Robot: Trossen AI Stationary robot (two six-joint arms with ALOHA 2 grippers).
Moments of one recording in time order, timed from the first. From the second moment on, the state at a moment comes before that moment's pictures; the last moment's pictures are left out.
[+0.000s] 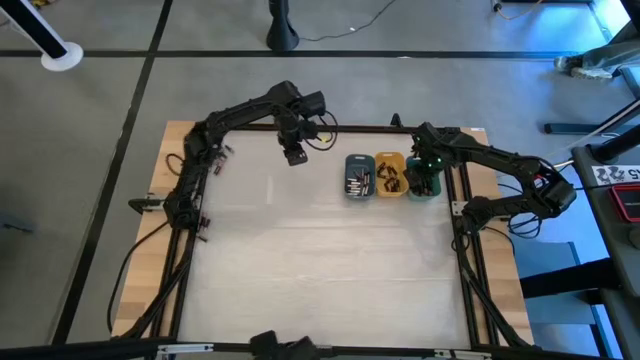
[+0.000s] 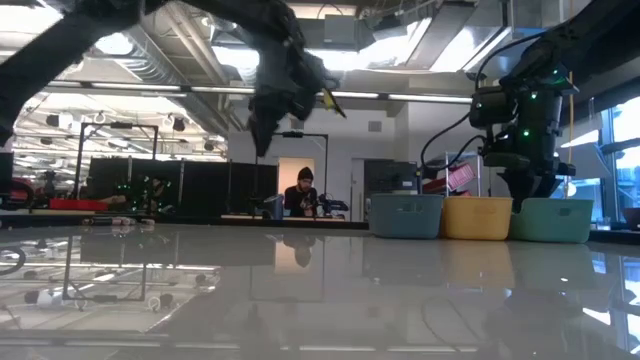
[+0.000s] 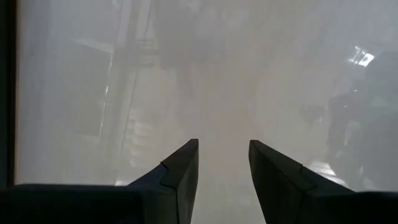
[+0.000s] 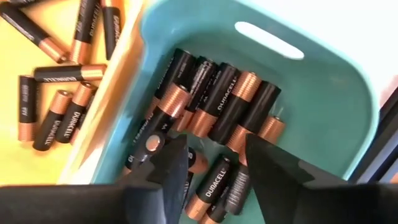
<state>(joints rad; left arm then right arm) 0.55 2.13 2.06 -1.57 0.08 0.21 -0.87 1.27 0.69 -0.78 0.01 0.17</state>
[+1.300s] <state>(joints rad) 0.96 1.44 0.82 -1.01 -0.27 -0.48 -0.69 1.00 0.68 -0.39 -0.14 0.17</state>
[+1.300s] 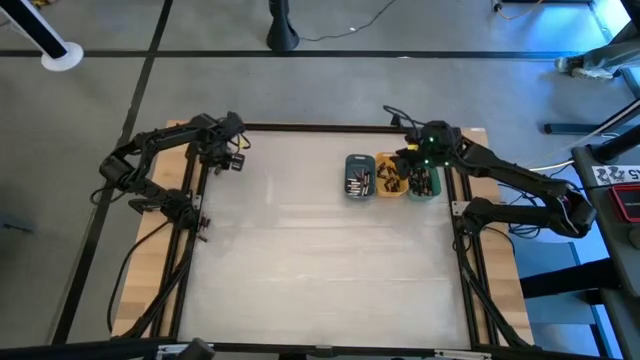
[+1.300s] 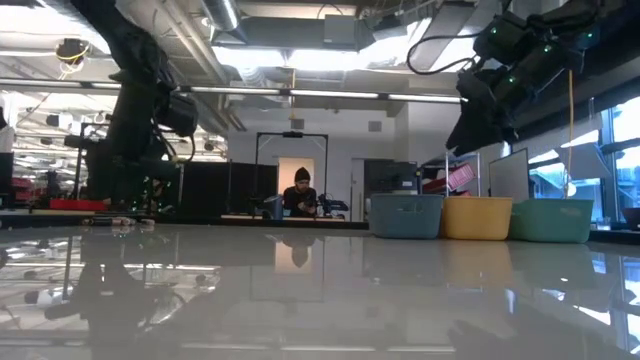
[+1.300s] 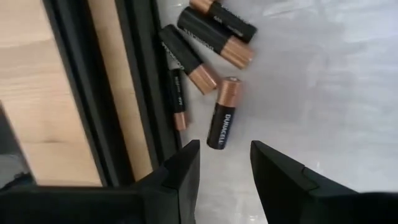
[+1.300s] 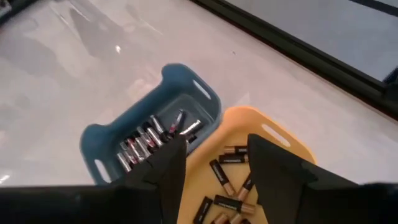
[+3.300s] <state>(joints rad) 0.71 1.26 0.69 -0.14 0.53 -0.36 -0.67 1.00 0.67 -0.01 -0.48 0.25</state>
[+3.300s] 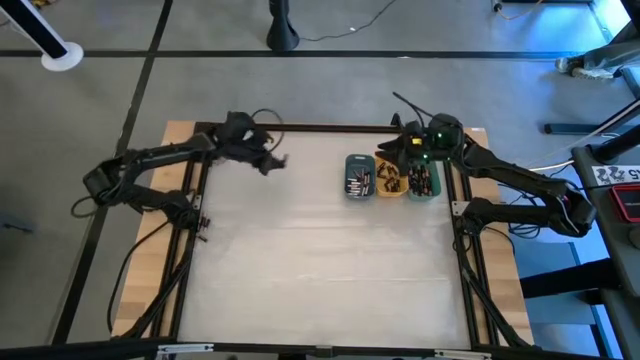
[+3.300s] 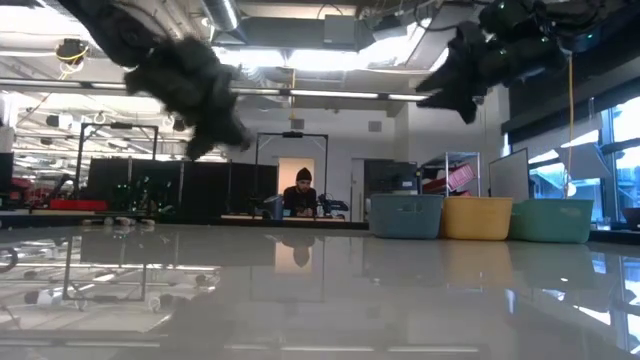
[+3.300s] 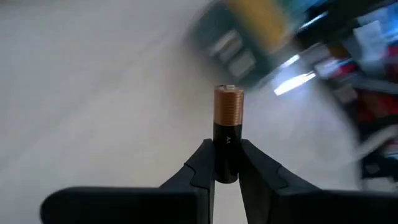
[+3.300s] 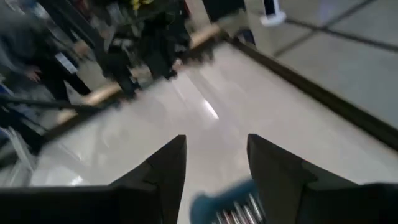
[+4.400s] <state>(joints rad) 0.22 1.57 0.83 0.69 0.16 -0.26 -0.34 1.37 0.69 0.66 -0.49 0.26</state>
